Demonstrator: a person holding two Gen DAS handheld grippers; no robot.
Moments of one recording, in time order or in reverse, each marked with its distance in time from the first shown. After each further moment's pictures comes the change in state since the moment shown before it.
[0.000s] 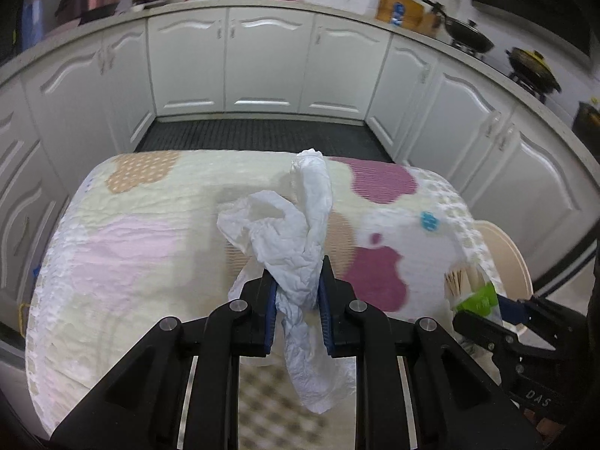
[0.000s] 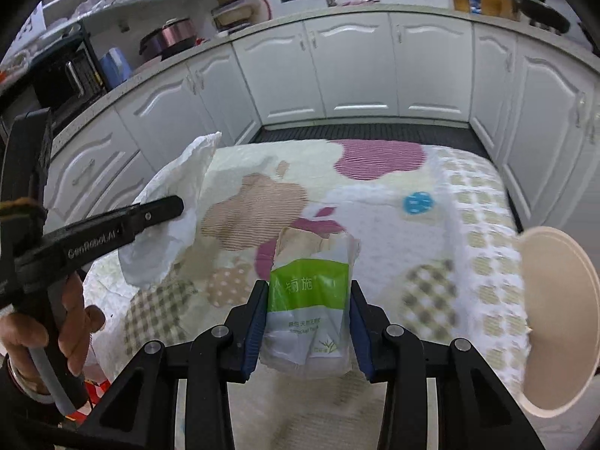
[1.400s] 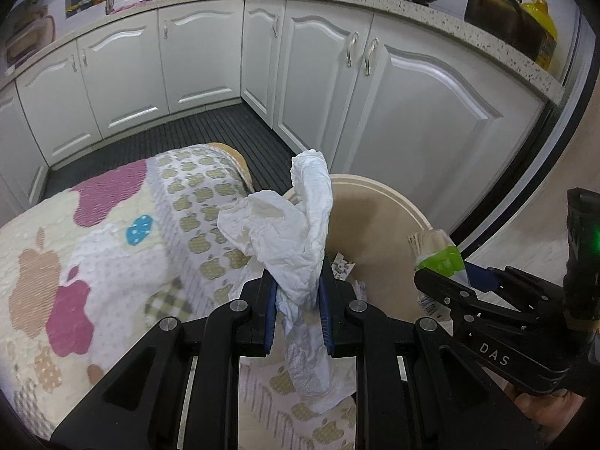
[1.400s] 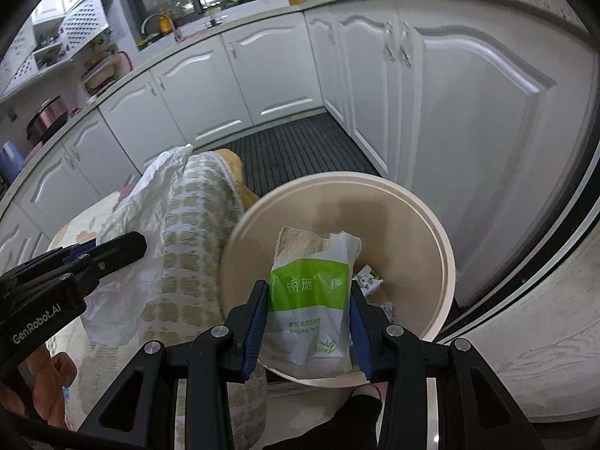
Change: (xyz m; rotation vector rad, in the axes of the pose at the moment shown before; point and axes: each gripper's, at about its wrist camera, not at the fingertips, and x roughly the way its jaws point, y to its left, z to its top) left arm 0.058 -0.268 -0.014 0.306 0.097 -0.241; right arm -0.094 -0.221 -0.063 0.335 -0.048 -0.296
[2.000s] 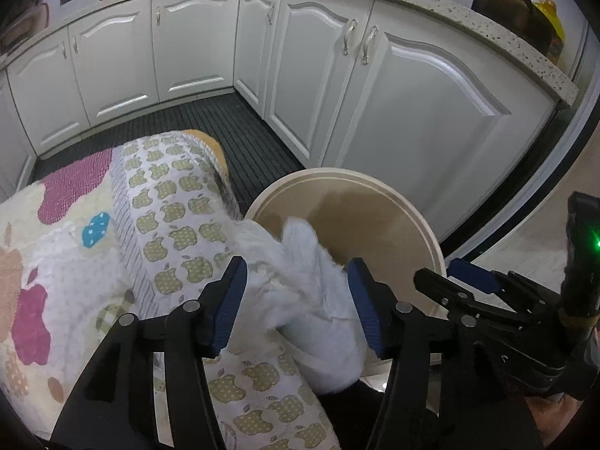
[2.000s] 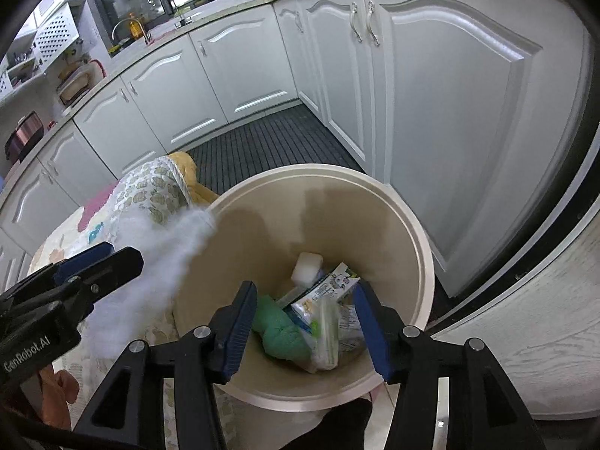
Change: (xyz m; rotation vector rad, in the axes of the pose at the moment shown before) left arm 0.037 -0.011 0.003 -0.031 0.031 -0.029; right arm 0.019 -0.029 0.003 0.051 0.022 -0.061
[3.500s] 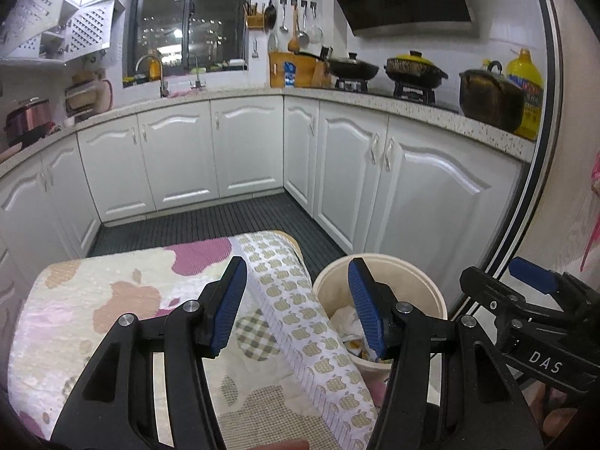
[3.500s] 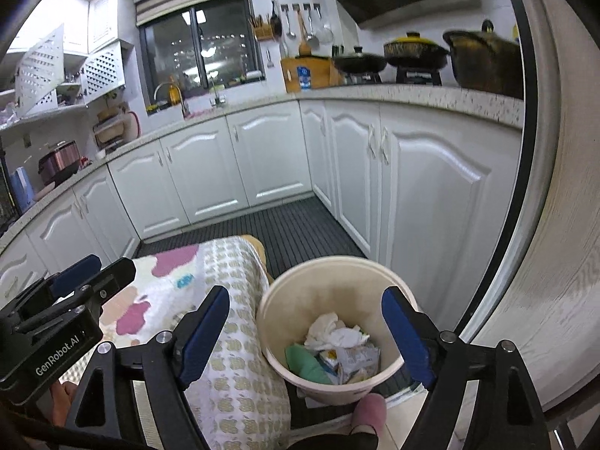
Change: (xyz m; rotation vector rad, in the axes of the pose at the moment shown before) left arm -0.182 0.010 -0.046 0.028 -0.420 0.186; right arm -0.159 0.077 -0.027 -0.065 -0.387 -0.008
